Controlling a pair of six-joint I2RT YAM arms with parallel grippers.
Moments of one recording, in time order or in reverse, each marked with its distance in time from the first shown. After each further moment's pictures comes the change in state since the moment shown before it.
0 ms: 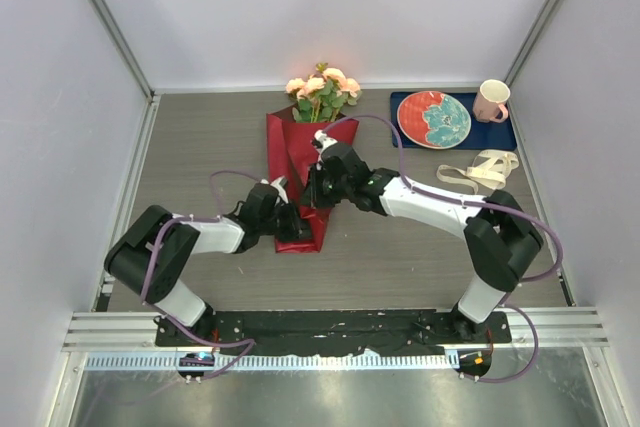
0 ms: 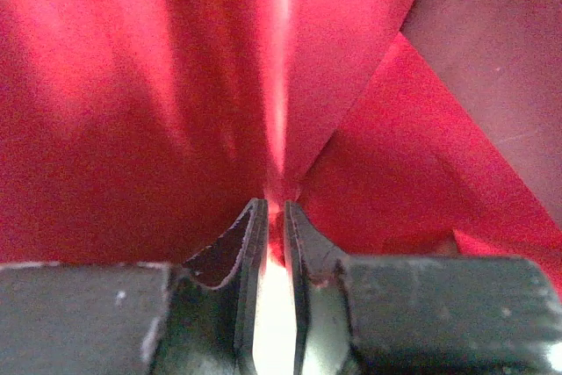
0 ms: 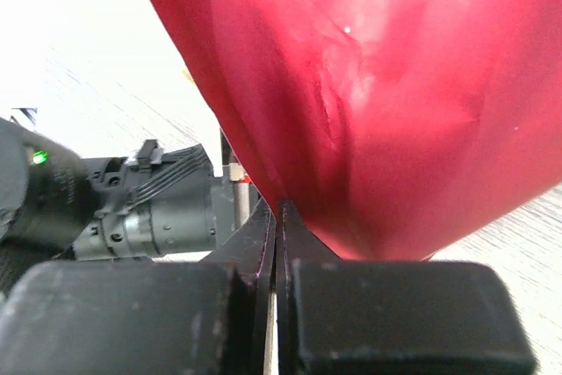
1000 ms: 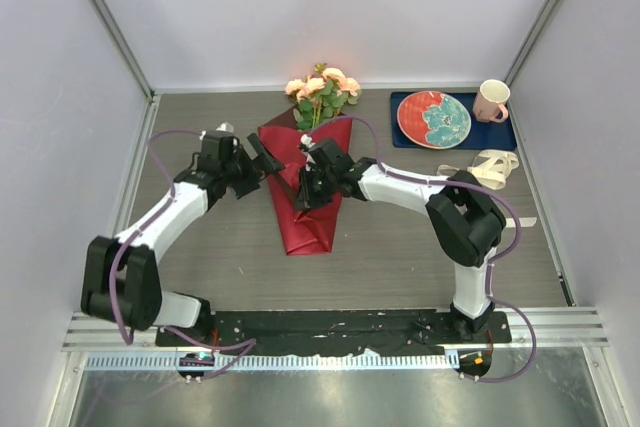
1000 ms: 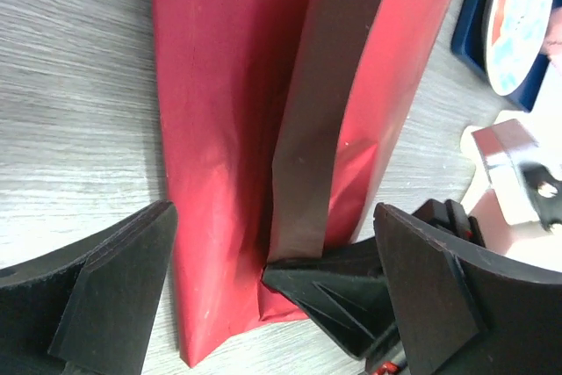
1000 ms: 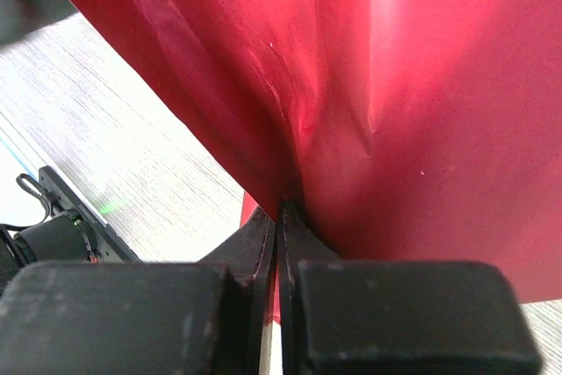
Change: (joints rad) left arm 0.306 -0.256 0.347 -0.560 -0.190 0.043; right arm -0.039 0.258 0.186 -0.110 -0.158 -0.059
